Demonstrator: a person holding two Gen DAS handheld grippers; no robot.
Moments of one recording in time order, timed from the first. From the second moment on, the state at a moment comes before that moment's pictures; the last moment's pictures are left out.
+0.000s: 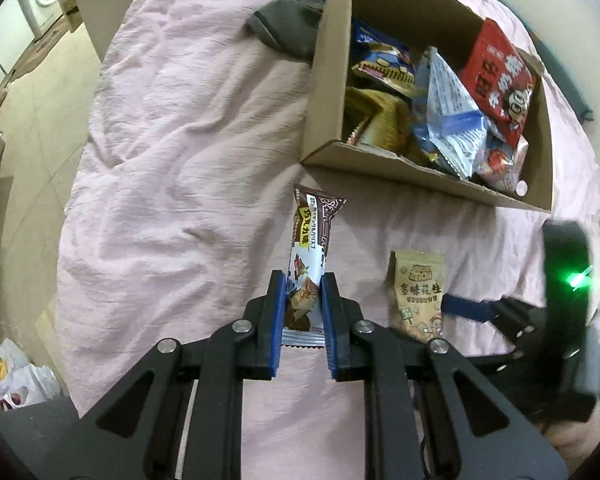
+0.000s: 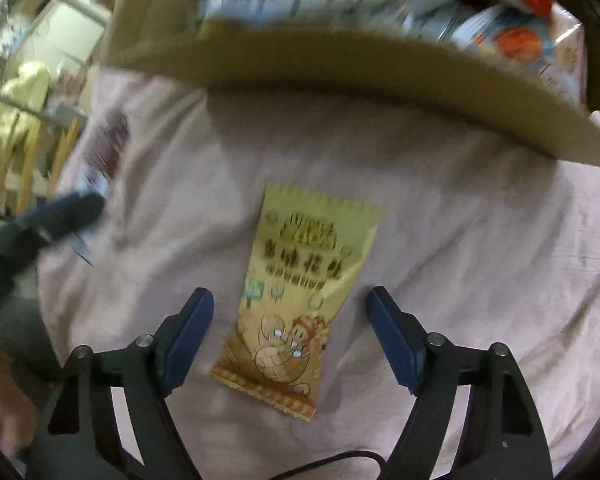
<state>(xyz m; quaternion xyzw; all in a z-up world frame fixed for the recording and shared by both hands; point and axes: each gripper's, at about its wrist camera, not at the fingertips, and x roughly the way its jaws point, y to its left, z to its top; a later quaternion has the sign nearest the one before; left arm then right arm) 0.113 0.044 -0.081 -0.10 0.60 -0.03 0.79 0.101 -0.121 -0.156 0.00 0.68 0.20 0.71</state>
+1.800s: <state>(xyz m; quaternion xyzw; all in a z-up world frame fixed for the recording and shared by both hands) 0.224 -0.031 0.018 -0.05 0.44 -0.05 0.89 0.175 -0.241 -0.009 0.12 0.41 0.19 0.88</state>
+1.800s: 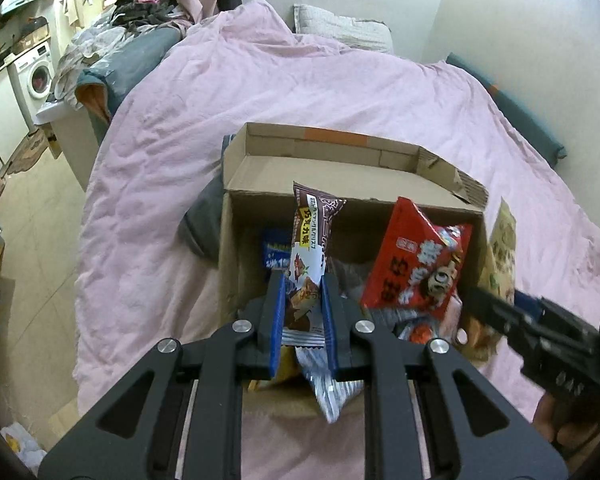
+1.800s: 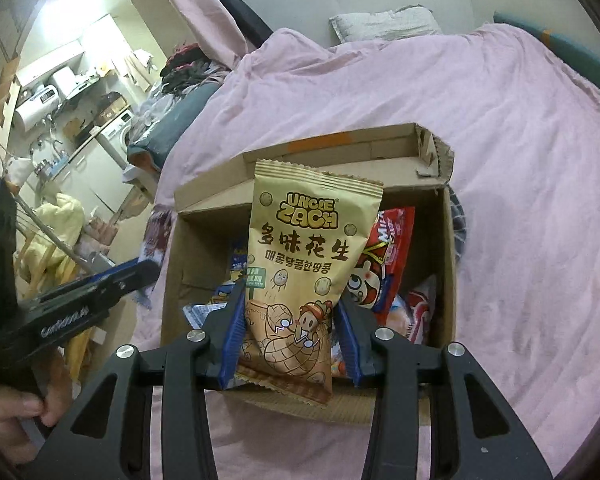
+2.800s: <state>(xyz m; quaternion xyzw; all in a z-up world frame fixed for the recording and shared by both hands) 0.248 -0.034 -0.024 -0.05 0.45 -0.04 0.89 0.197 -0.223 -0.054 0.09 0.47 0.20 0.85</state>
